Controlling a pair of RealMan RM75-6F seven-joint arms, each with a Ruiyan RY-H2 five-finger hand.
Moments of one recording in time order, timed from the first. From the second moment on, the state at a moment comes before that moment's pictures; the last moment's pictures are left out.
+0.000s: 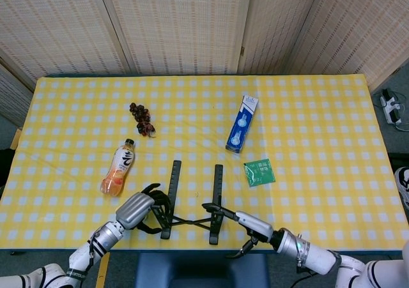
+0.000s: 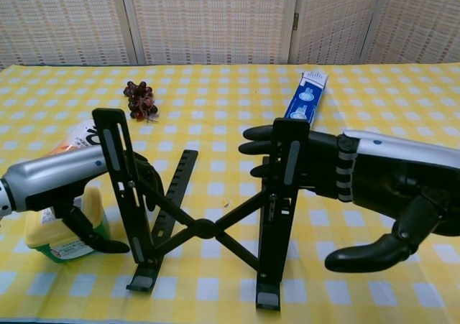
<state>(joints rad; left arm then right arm) -0.58 -1.46 0.03 -1.59 1.57 1.02 -0.11 0.69 -1.41 -0.24 -1.57 -1.90 1.23 1.19</state>
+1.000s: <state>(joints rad) -0.54 -1.50 0.06 -1.59 1.57 1.07 -0.02 0.70 -1.51 -0.29 -1.50 -1.84 1.18 1.42</state>
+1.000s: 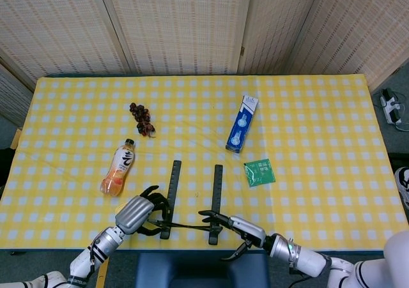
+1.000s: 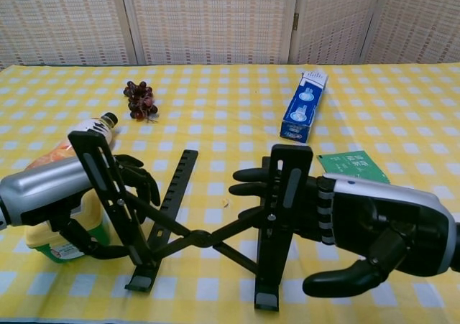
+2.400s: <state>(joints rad) -0.57 -1.56 0.00 -1.54 1.55 1.06 0.01 0.69 -1.54 -0.35 -1.46 -1.81 1.17 1.62</state>
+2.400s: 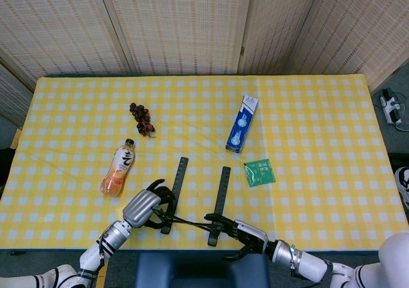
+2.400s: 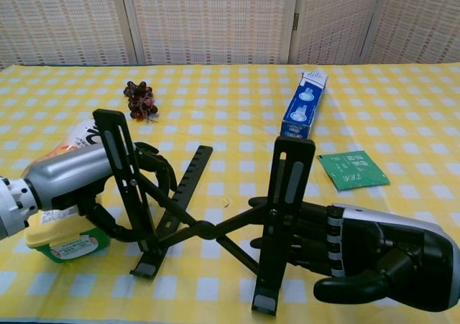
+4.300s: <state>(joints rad) -0.56 -1.57 0.03 -1.52 1.50 1.03 0.01 0.70 -1.45 -0.27 -1.58 -1.82 1.22 1.37</state>
